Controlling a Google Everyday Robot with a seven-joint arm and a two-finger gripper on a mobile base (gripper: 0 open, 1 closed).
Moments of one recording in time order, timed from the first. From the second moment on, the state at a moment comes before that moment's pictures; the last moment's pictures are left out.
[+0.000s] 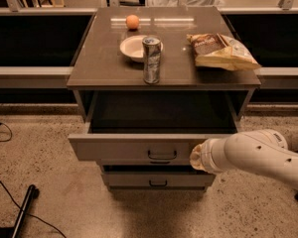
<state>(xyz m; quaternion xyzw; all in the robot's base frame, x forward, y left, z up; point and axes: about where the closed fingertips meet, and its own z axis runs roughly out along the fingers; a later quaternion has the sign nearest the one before) 0.508 -0.159 0.612 -0.68 0.68 -0.05 0.27</state>
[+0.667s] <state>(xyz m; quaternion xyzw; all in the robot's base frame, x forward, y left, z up) 0.508 -0.159 0.612 -0.68 0.68 -0.05 0.27</state>
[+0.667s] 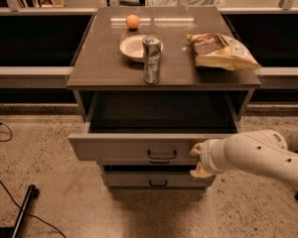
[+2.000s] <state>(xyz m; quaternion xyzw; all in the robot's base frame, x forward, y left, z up) 0.537 -0.156 0.607 -0.70 0.65 -0.05 0.29</state>
